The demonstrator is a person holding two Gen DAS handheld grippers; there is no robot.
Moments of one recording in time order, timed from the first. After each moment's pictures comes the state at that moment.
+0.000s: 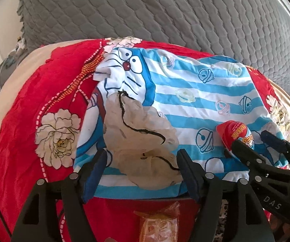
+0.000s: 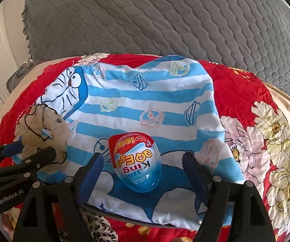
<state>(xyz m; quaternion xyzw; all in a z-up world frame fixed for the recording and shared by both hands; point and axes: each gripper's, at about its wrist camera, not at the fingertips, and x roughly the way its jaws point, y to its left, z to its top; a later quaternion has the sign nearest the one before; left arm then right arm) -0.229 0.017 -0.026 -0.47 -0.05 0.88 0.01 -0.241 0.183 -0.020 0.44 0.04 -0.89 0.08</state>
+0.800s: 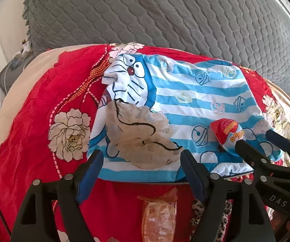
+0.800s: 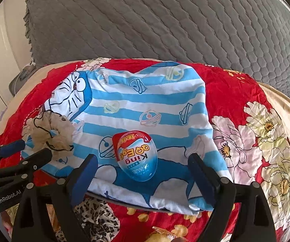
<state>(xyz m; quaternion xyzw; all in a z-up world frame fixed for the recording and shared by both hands) -0.206 0.015 -0.004 -0.47 -0.04 0.88 0.00 -0.225 0.188 0.001 0.44 0.04 -0.89 0.08</state>
